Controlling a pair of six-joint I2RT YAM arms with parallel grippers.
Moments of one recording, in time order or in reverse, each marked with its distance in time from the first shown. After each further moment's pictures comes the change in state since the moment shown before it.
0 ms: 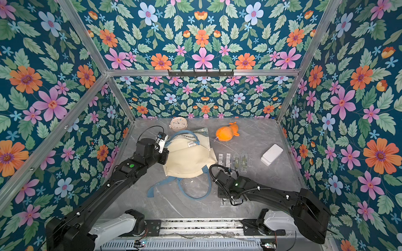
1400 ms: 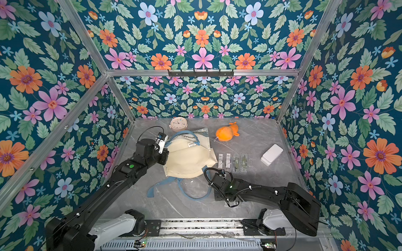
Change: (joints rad) left arm 0.000 -0.006 -0.007 0.000 0.004 0.000; right arm 0.040 0.081 -0.037 0.123 0.022 -0.090
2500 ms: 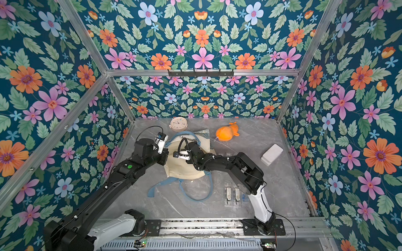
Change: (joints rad) left arm 0.000 -0.023 0.014 -0.030 0.046 0.003; right arm -0.169 0.772 0.748 0.665 0.115 -1.732
